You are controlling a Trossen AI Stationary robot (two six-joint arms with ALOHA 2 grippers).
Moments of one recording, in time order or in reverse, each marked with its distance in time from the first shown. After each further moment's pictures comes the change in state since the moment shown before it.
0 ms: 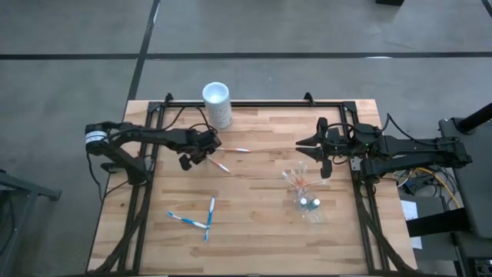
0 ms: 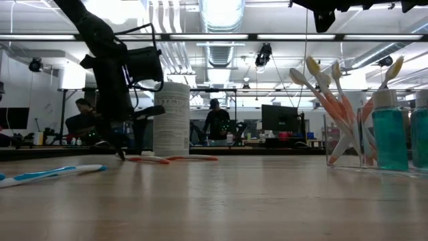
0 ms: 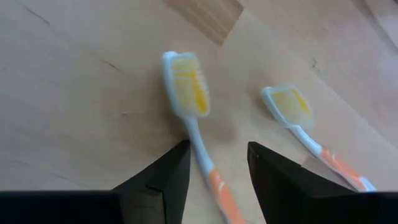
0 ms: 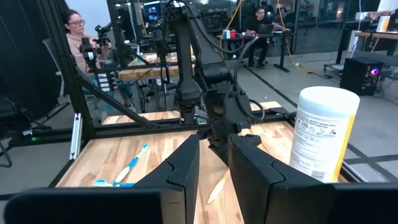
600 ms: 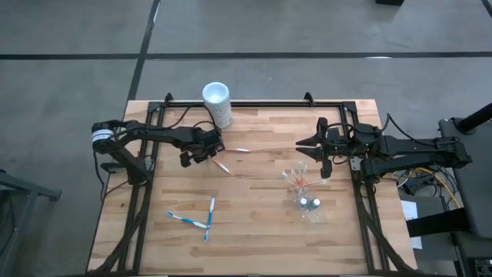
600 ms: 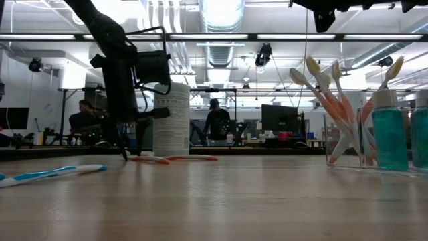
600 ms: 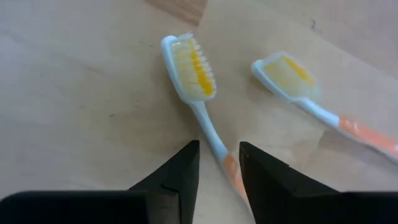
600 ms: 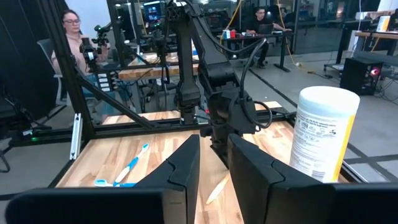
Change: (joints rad) left arm -0.004 0.067 0.087 -0.116 0.060 0.193; right arm 0.000 0.000 0.000 0.000 0.000 0.001
